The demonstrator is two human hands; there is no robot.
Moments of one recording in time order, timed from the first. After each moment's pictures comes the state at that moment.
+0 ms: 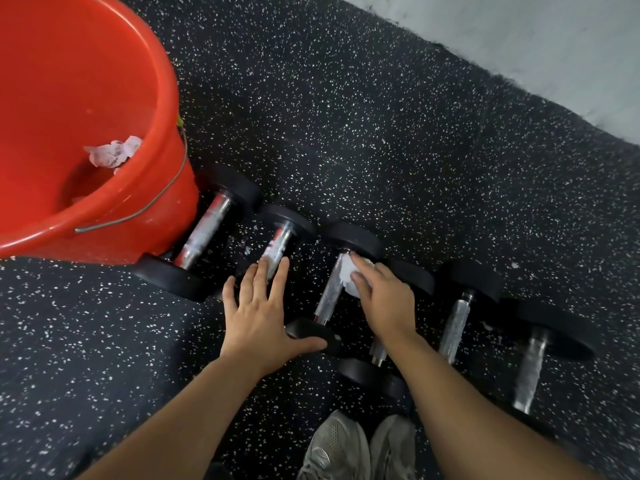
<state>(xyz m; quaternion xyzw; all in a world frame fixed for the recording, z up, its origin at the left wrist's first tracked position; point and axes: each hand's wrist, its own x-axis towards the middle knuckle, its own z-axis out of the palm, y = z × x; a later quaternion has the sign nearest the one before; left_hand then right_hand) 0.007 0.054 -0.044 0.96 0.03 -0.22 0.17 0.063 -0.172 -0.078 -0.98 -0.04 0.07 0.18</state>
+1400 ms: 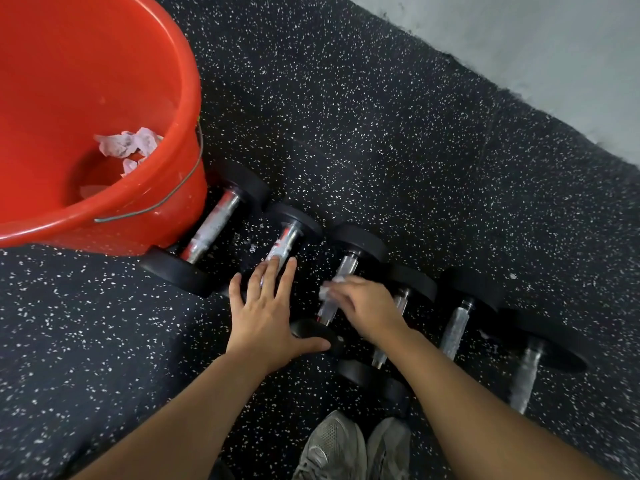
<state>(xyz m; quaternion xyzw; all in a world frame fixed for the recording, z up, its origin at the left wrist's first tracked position) 0.007 0.055 -0.046 0.96 0.03 -0.22 0.18 0.069 -0.152 -0.070 -0.93 -0.19 0.21 0.22</state>
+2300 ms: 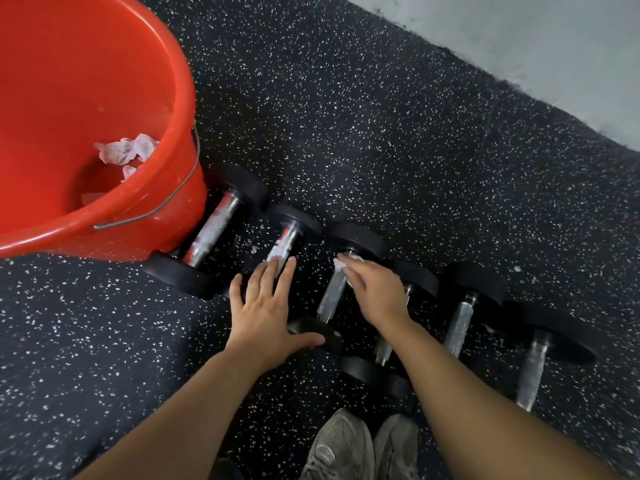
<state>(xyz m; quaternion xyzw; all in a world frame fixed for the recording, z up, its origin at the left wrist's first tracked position) 0.010 0.063 -0.043 0.95 0.02 -0.23 0.20 0.080 -0.153 -0.072 -0.95 -0.07 0.12 0.27</state>
